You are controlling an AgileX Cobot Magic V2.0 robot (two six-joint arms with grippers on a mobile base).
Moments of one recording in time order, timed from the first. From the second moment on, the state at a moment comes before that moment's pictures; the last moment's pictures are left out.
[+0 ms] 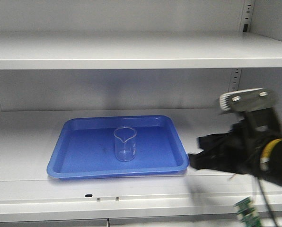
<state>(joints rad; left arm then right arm) -0.06 -0.01 0.03 0.18 0.21 -0.18 0.43 1.22 -1.04 -0.32 0.30 0.40</state>
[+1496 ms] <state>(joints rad) -0.06 -0.01 0.03 0.18 0.22 -0.18 0.07 -0.01 0.03 -0.09 0.11 0.07</state>
